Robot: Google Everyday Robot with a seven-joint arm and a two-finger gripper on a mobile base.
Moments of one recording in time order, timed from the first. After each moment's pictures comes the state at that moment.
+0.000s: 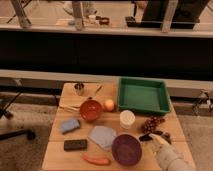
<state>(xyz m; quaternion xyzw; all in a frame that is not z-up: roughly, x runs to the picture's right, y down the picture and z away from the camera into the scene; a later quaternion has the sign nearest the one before) 0.222 0.231 0.673 0.16 -0.19 0.16 0.95</state>
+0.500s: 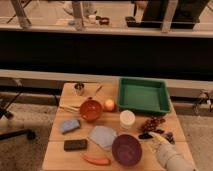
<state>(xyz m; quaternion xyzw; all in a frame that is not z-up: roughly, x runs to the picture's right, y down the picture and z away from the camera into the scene) 0.227 0.229 0.683 0.16 -0.19 0.17 0.95</state>
